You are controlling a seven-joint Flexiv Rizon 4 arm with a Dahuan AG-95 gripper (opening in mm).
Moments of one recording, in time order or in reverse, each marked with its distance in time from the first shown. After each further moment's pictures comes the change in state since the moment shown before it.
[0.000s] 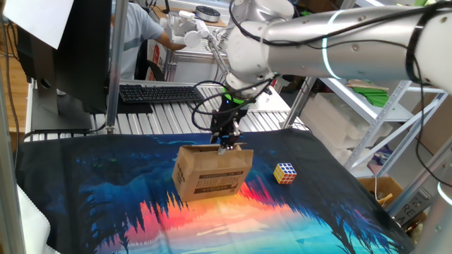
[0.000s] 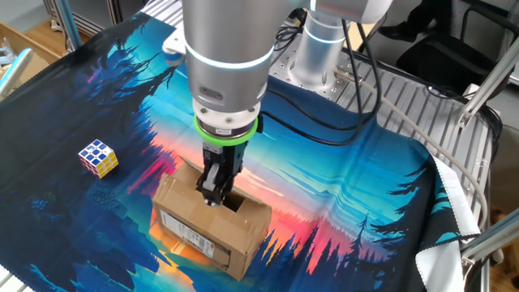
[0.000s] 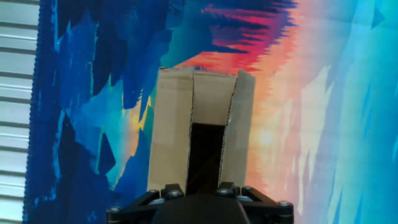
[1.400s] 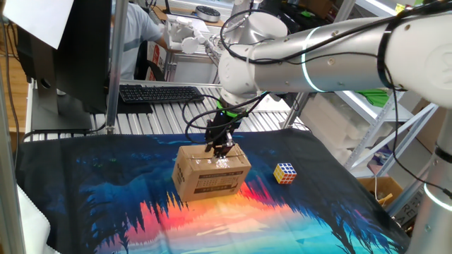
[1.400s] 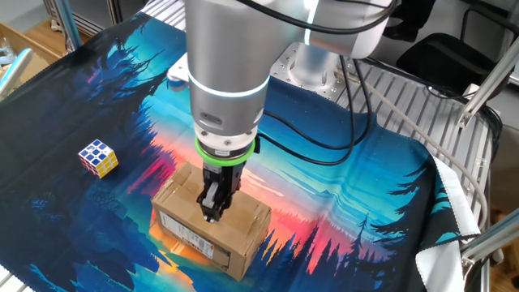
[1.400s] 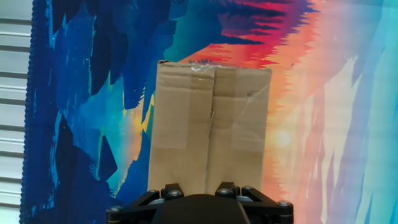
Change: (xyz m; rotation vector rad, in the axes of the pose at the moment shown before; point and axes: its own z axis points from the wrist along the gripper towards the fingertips) arm 0.005 0.009 0.041 -0.028 0.006 0.022
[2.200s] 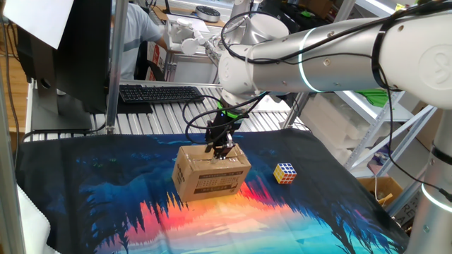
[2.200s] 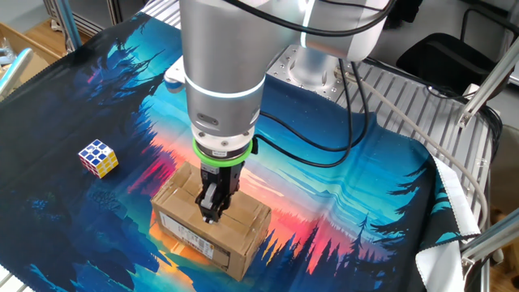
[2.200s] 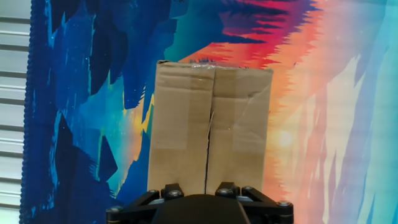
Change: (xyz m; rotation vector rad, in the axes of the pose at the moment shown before) arm -0.002 0.000 0.006 -0.005 0.009 0.000
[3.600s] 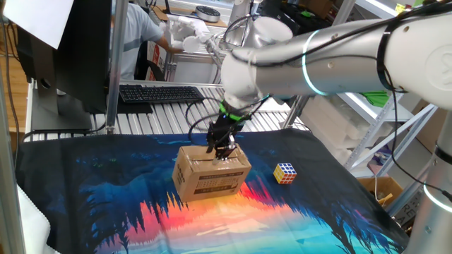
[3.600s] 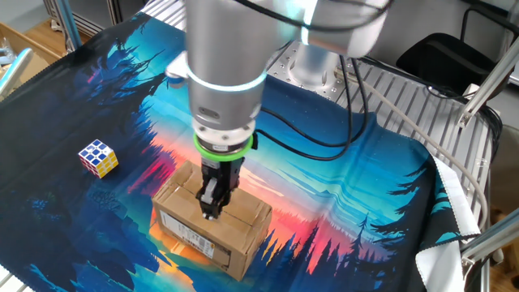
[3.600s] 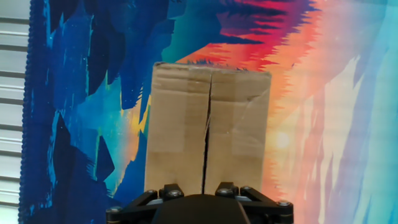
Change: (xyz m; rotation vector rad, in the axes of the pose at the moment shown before) arm -0.007 -0.002 -0.015 0.011 0.032 -0.005
